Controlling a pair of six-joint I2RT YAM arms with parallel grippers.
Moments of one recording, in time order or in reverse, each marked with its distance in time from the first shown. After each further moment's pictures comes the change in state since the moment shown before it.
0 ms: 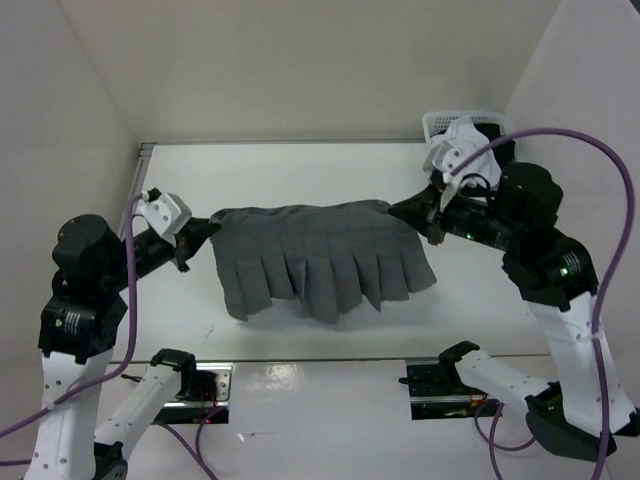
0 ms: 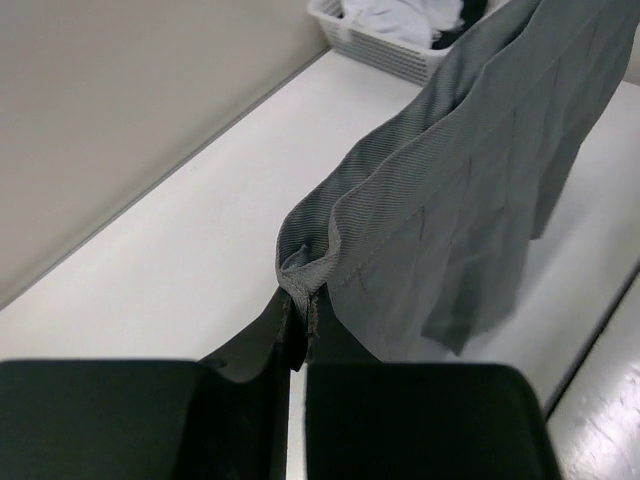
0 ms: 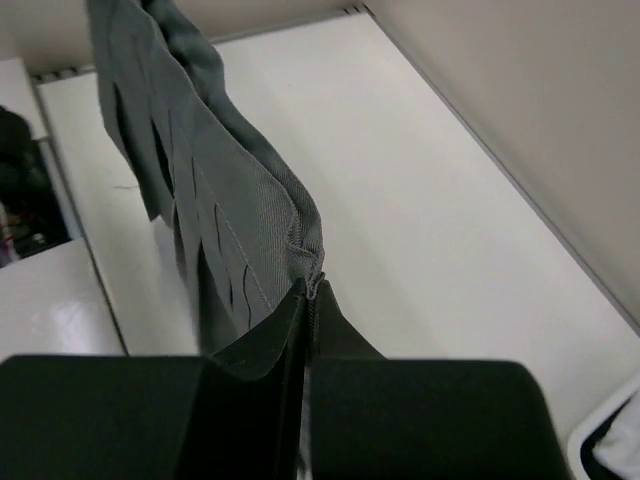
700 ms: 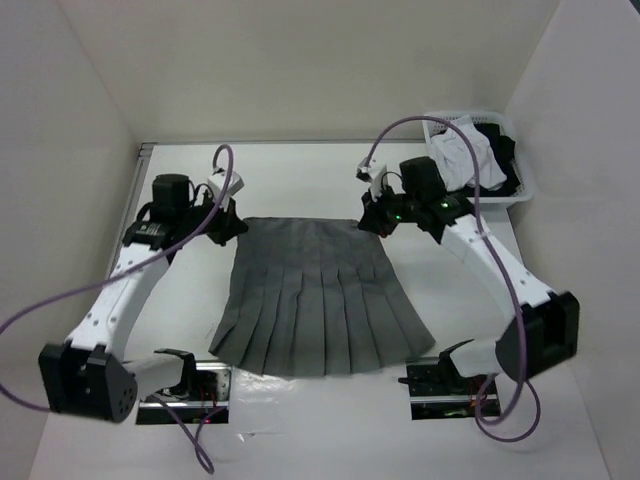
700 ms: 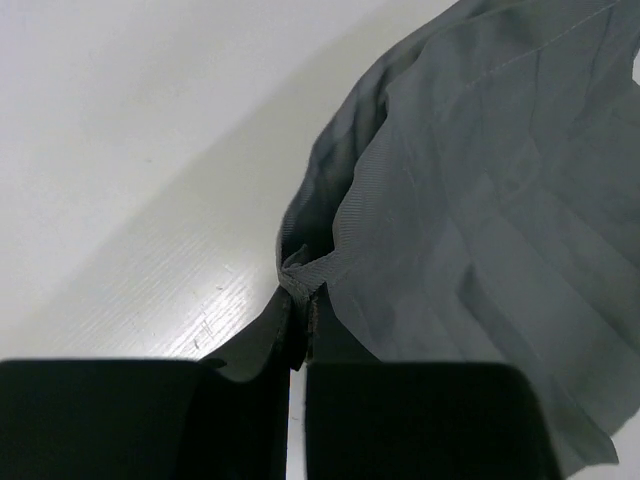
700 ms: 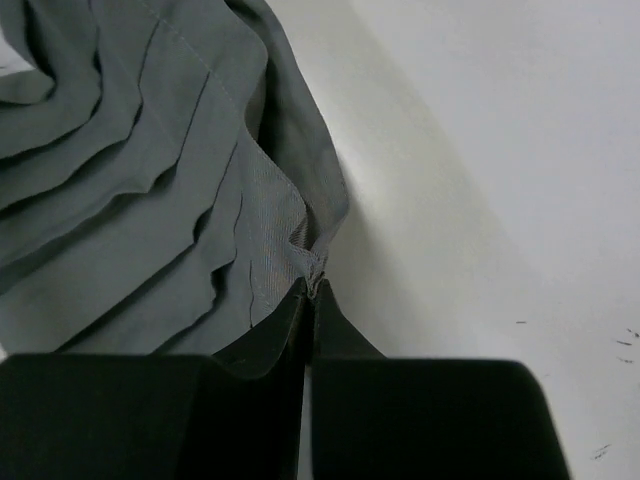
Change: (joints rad) left arm 0.043 0.400 -0.235 0.151 0.055 0.040; right arm -0.060 0.319 -0.369 0.223 -0.050 -0.014
